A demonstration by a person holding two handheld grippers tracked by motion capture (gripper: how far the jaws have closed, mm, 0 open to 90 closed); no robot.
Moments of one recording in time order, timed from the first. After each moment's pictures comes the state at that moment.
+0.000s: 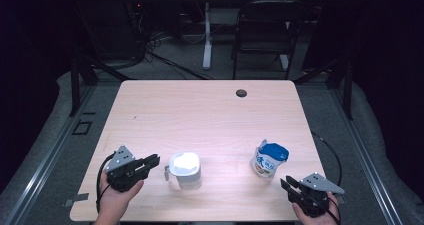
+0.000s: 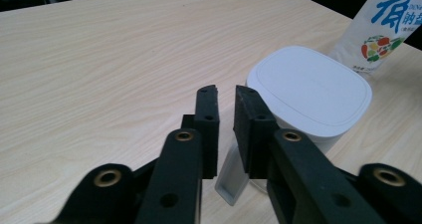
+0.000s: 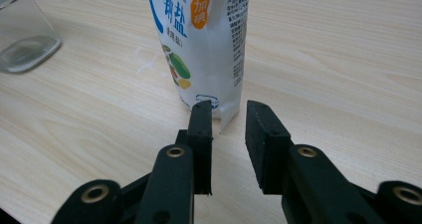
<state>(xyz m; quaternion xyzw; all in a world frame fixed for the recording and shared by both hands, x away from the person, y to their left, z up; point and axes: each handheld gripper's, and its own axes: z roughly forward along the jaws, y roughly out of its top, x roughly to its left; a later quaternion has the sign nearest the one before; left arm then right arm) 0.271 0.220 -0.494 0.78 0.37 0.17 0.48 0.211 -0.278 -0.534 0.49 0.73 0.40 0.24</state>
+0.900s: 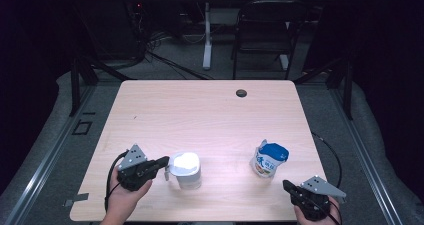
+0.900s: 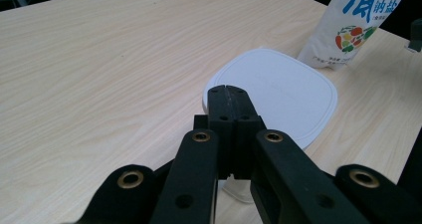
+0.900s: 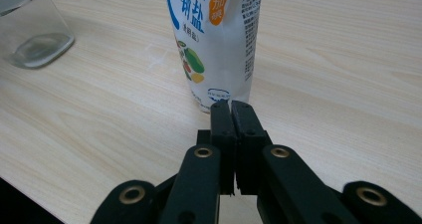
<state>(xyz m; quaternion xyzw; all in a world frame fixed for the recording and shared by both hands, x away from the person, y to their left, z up) 0.274 0.195 -0.491 0.80 0.34 0.15 0.47 0.202 -0.276 -0.530 0.49 0.74 0.40 0.23</state>
